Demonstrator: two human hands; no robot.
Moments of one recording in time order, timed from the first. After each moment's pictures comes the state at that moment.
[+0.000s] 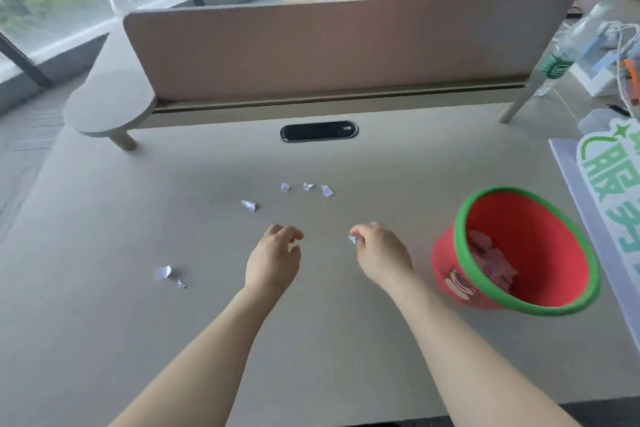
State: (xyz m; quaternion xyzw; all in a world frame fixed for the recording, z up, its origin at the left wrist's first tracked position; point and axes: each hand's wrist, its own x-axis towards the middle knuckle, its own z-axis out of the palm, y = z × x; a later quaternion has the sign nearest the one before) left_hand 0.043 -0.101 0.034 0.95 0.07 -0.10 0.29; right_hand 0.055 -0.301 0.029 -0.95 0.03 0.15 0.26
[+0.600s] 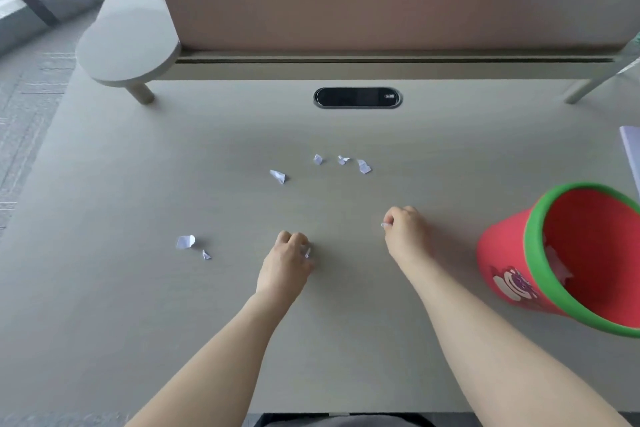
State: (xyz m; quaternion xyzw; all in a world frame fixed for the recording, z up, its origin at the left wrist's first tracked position) left_hand 0.015 -0.056 -0.026 0.92 0.12 -0.20 0.30; right_hand 0.080 -0.275 -0.030 -0.96 0.12 0.16 0.20
